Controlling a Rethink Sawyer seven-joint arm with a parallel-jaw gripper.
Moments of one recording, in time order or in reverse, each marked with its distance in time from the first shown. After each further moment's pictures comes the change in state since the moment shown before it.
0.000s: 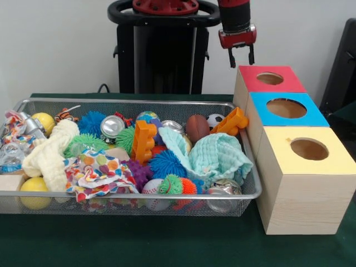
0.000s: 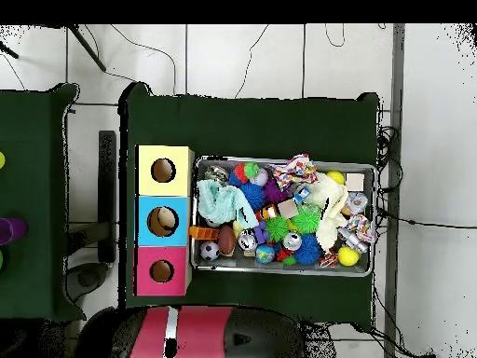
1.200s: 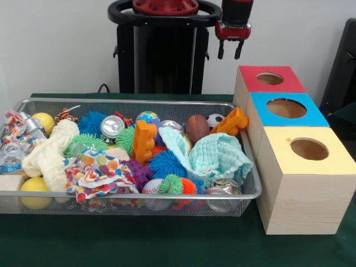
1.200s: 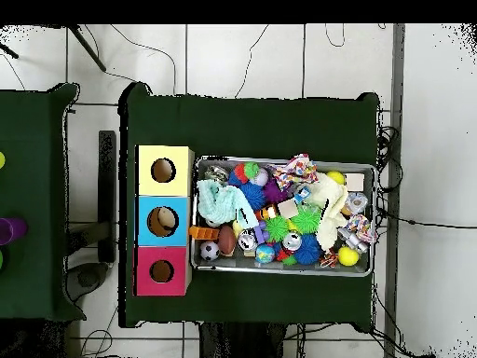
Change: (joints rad) arm 0.426 -0.021 -0.132 0.040 0.233 0.068 0.000
